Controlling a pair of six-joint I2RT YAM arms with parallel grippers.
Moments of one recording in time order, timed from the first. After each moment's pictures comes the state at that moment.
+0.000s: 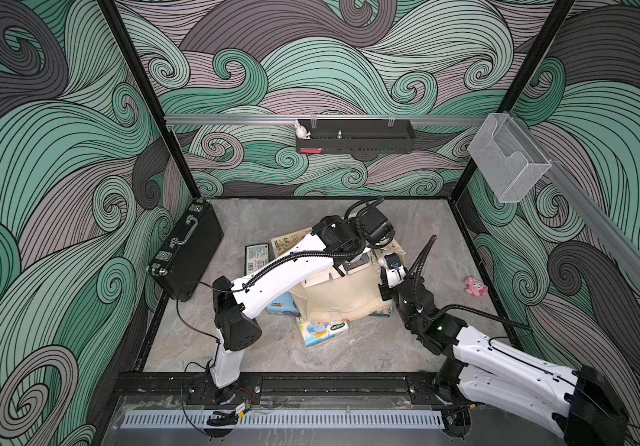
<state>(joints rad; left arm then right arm) -1.02 1.92 2.14 -1.27 -0.46 0.31 0.80 0.92 0.42 0.21 0.65 -0.11</state>
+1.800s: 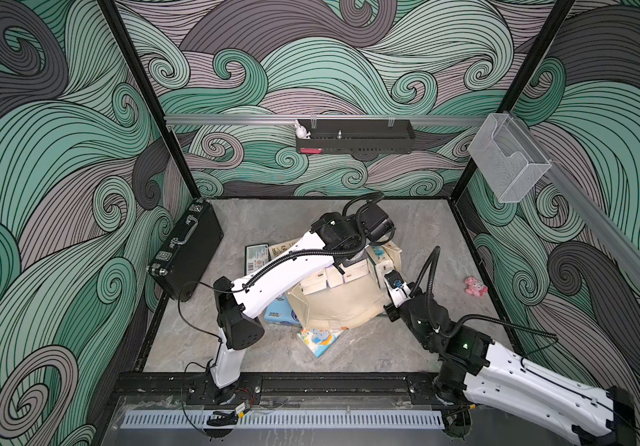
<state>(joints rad) -1.00 1.95 2.22 -1.32 -0.54 0.29 0.99 0.69 0.47 -0.16 0.62 -0.16</state>
